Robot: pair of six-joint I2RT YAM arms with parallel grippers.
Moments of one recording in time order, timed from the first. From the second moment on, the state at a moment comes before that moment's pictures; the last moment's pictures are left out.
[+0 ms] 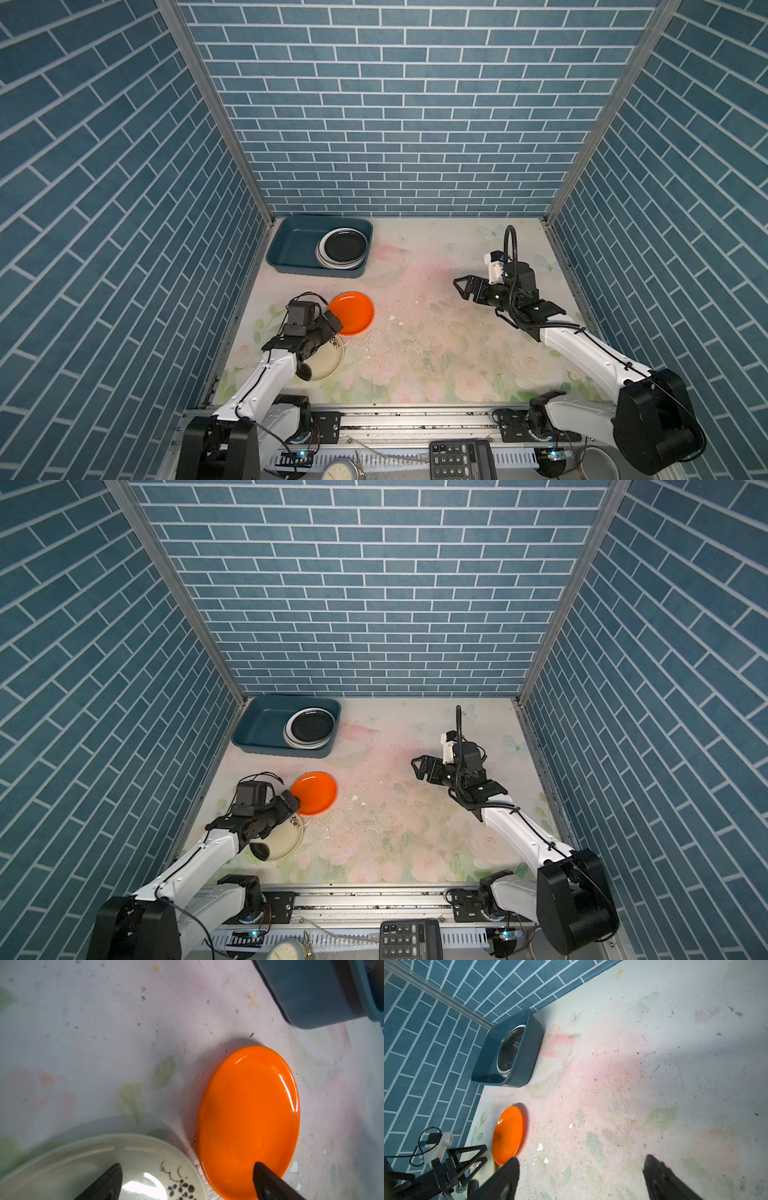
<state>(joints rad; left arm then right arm) -0.12 1.03 0.37 -0.30 0.10 -0.78 0.39 1.20 0.69 -0.07 -0.31 0.55</state>
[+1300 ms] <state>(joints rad) -0.34 1.14 0.54 -0.44 -0.02 -0.85 0.37 1.23 0.69 -0.07 -0.33 0.56</state>
